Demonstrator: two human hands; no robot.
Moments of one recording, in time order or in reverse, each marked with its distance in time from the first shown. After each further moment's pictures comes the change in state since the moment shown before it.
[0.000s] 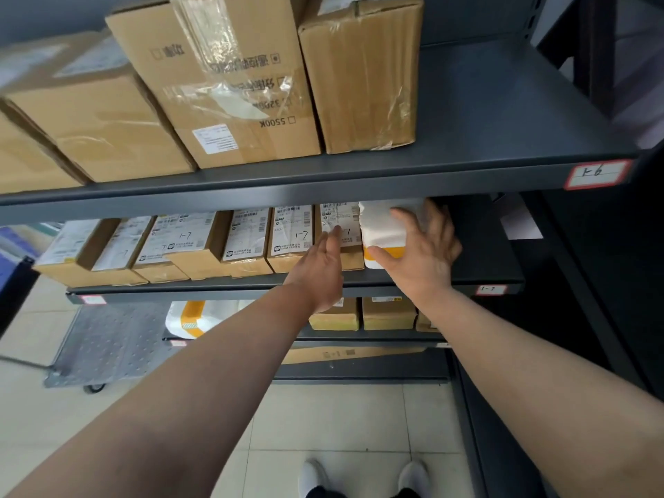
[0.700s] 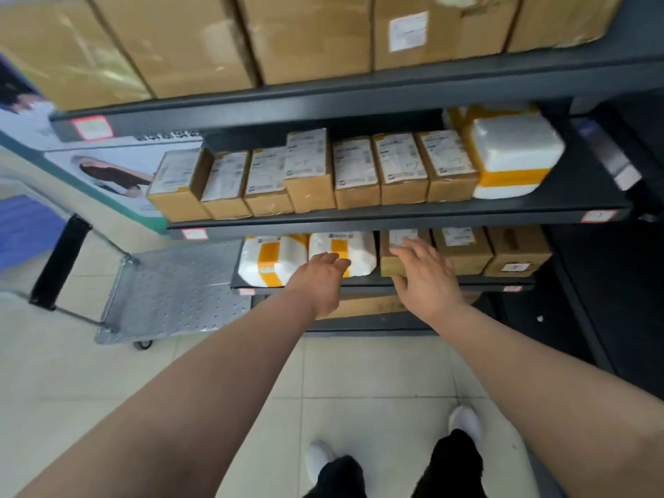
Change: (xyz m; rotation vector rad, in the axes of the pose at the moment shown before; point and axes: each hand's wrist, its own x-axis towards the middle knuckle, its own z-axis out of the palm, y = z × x) left_hand -0.142 -0.205 0.019 0.155 -0.163 0.092; right_hand -0.170 -0.135 0.095 -0.156 -0.303 -0.206
